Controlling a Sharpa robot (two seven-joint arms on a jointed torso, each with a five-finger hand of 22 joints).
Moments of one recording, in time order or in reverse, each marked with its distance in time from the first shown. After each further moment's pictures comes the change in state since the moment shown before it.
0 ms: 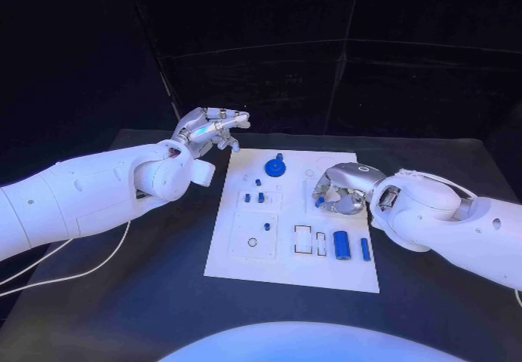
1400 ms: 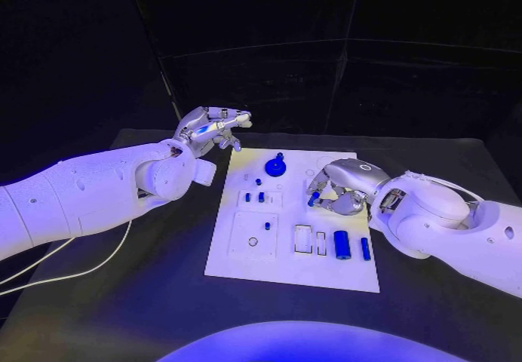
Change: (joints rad) left arm -0.001 0.004 0.000 -0.002 0.000 0.001 0.003; left_hand 0.009 0.009 0.000 0.000 0.000 0.000 0.000 0.000 0.001 -0.004 -0.004 0.010 0.000 0.000 0.000 0.004 0.002 0.000 0.000 0.000 0.000 -0.001; right arm -0.001 -0.030 0.000 0.093 -0.022 -0.109 0.016; right_hand 0.007 0.020 0.120 -0.021 -0.080 0.088 -0.019 0.008 0.003 0.098 -0.013 -0.034 0.007 0.000 -0.021 0.020 0.018 0.000 0.006 -0.014 0.031 0.029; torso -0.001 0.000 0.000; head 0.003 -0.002
